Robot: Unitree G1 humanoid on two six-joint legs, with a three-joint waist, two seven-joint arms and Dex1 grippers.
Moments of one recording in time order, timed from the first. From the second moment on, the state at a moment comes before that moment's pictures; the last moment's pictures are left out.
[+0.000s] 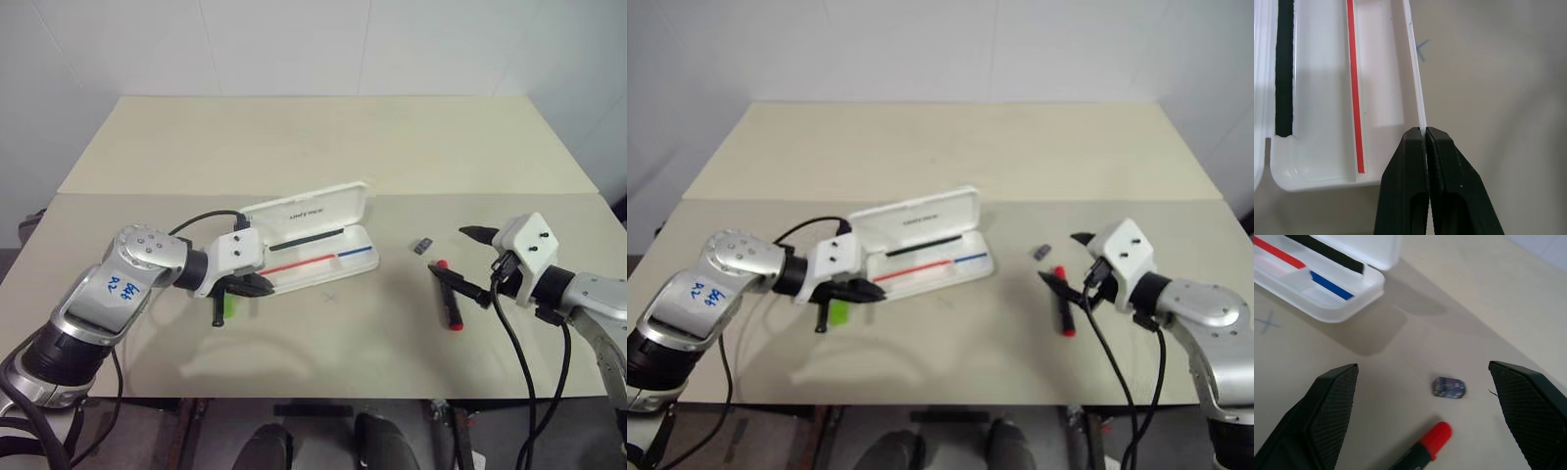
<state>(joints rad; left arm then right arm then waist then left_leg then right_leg) -0.58 0.89 -0.25 -0.31 -0.21 0.69 -1.12 -0.12 -0.83 -0.26 -0.39 0.40 0.48 0.80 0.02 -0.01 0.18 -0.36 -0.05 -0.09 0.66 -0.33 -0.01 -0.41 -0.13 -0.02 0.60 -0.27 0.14</state>
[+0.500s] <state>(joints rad) -0.58 0.92 -0.29 -0.25 -0.18 0.54 -1.21 0.11 -0.90 -0.33 -0.62 0.61 0.51 1.02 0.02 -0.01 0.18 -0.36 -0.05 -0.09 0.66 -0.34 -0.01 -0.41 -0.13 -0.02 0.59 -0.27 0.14</state>
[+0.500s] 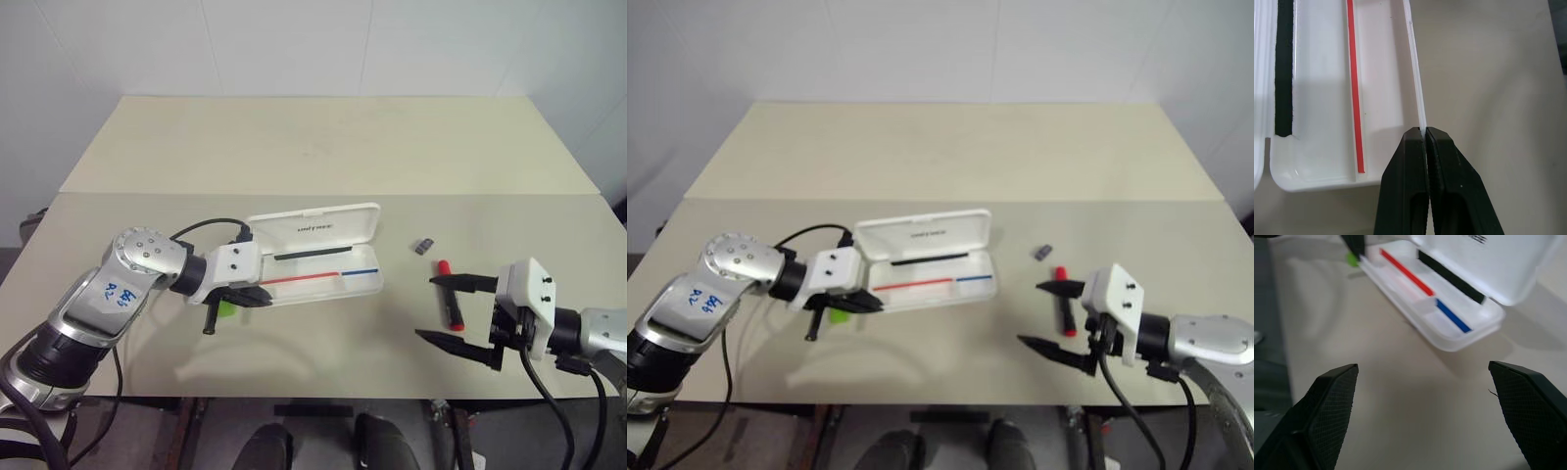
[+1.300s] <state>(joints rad) -0.55 0.86 -0.34 -0.24 -0.14 0.48 -1.24 0.24 -0.91 -0.38 -0.70 0.65 0.50 1.01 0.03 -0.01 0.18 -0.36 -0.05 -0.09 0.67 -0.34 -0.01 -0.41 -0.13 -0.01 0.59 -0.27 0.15</state>
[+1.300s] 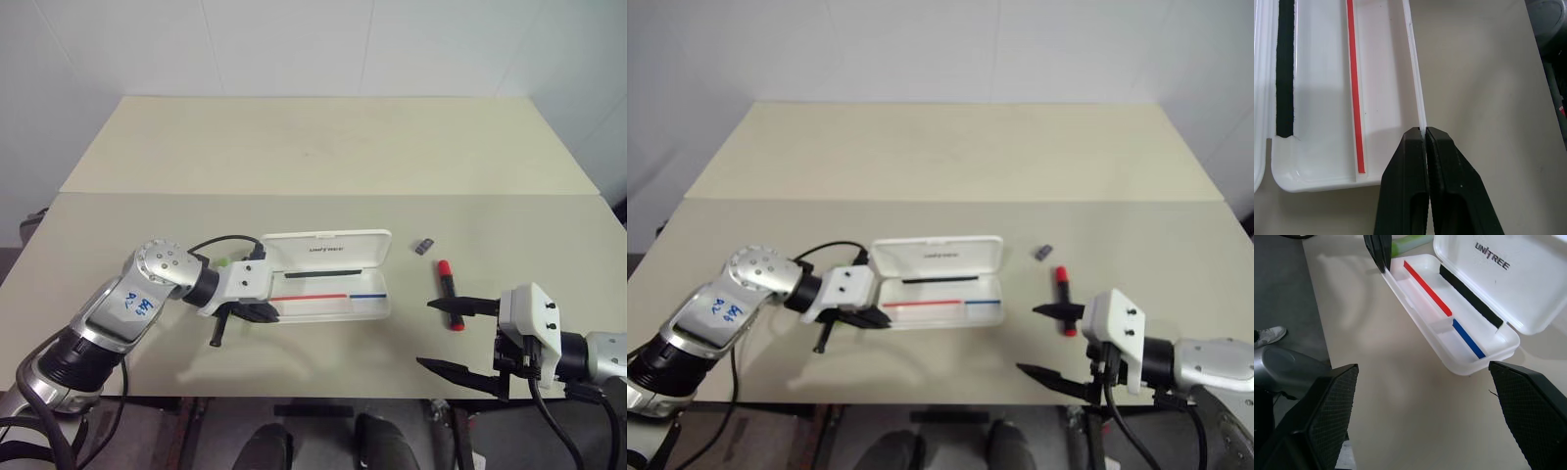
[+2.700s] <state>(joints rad) -0.57 0.77 -0.36 -0.13 -0.04 0.36 -1.23 0.20 -0.76 -0.32 -0.62 0.58 0.41 0.90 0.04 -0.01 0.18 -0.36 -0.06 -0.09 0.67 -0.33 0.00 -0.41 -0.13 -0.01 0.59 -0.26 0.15</state>
